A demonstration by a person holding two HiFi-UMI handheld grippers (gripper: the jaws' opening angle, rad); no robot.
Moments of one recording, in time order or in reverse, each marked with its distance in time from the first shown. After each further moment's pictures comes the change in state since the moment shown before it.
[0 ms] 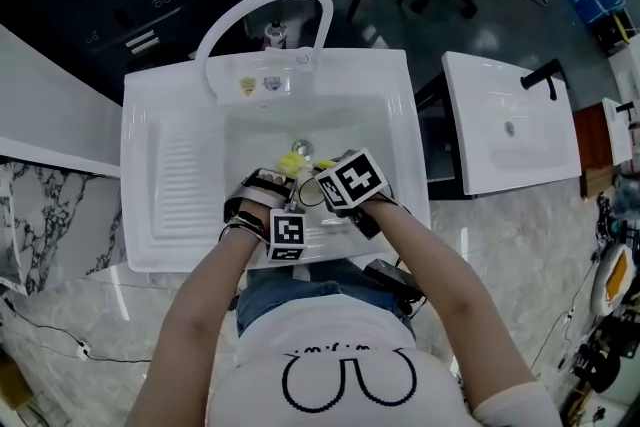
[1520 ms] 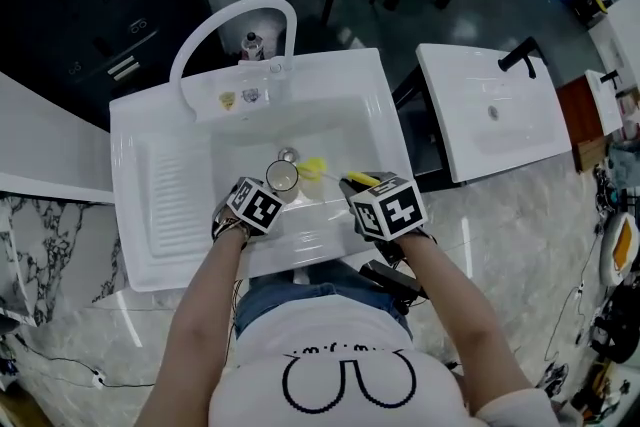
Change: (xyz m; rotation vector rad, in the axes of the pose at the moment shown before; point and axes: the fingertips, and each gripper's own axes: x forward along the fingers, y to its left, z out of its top) left arm 0.014 -0.002 -0.045 -1.135 -0.024 -0.295; right arm -0.091 -0.023 -0.038 0.166 -0.164 -0.149
